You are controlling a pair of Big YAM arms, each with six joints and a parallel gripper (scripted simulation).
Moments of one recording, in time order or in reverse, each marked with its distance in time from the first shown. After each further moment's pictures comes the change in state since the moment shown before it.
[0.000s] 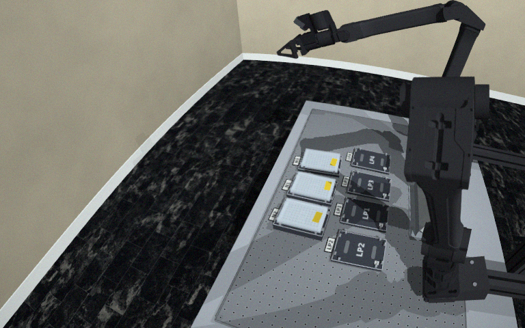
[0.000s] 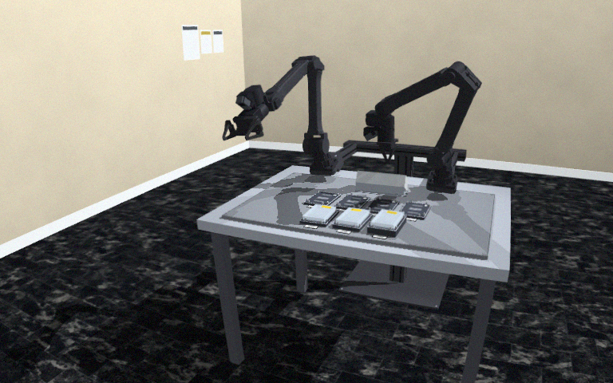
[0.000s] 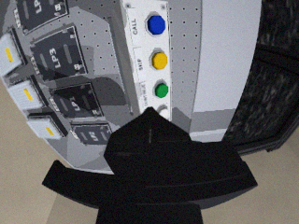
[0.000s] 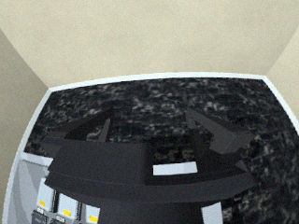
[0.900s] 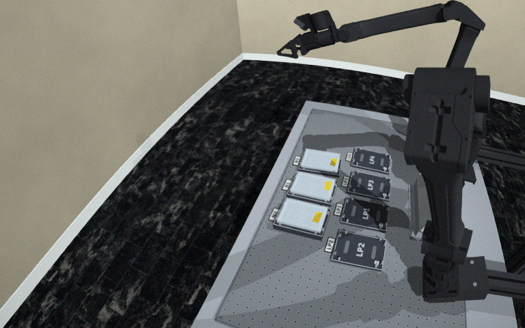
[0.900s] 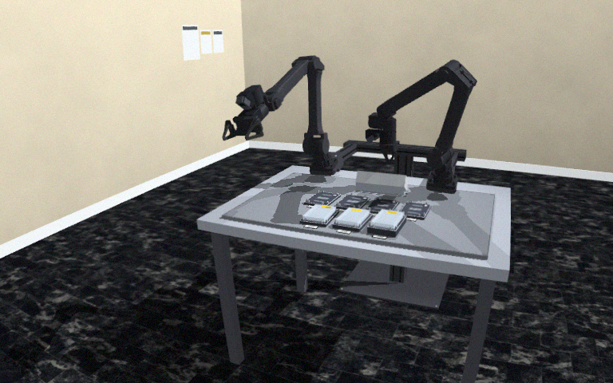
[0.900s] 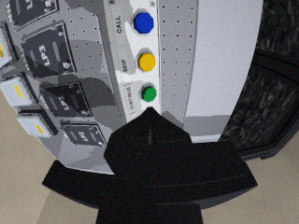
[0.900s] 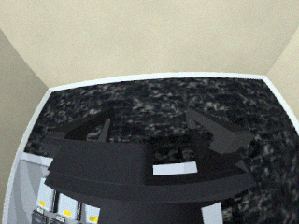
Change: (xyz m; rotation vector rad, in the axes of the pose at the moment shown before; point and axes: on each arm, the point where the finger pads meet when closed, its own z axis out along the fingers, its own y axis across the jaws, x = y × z) left arm 0.000 -0.022 0.014 -0.006 -0.001 -0.050; right arm 0.000 0.000 0.000 0.000 0.000 0.000
